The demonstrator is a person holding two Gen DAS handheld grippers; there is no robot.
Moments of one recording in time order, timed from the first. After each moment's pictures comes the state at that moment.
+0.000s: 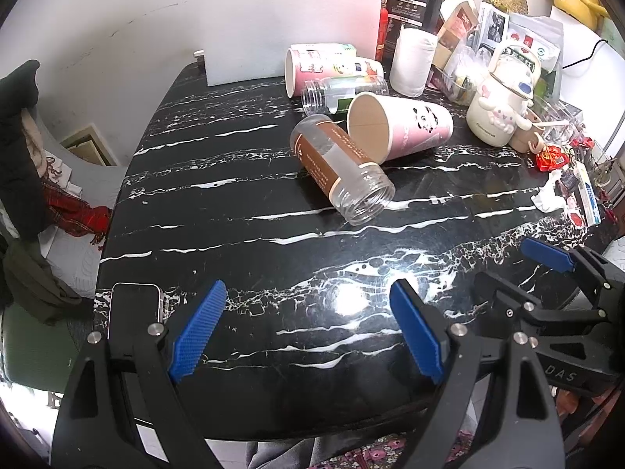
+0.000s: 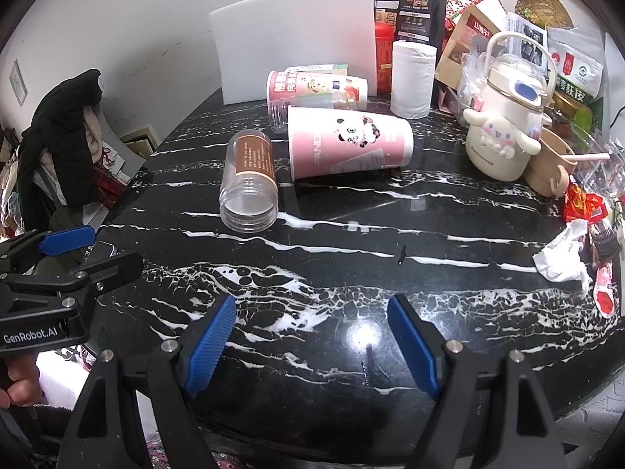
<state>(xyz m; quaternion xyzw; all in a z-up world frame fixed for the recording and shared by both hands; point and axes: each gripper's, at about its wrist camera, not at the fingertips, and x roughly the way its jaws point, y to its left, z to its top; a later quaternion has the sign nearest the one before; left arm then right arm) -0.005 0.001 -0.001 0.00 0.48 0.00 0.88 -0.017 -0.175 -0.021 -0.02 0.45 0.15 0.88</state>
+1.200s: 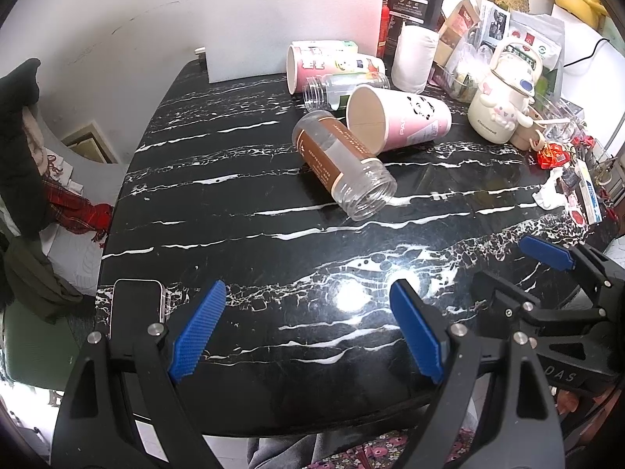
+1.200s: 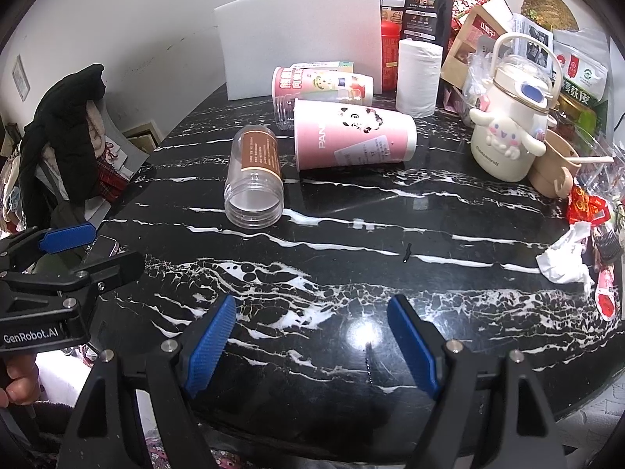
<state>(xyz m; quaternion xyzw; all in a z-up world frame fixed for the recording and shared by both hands) -0.006 0.002 0.000 0.00 0.48 0.00 0.88 -0.017 -0.172 -0.024 -0.02 0.46 0.16 0.88</state>
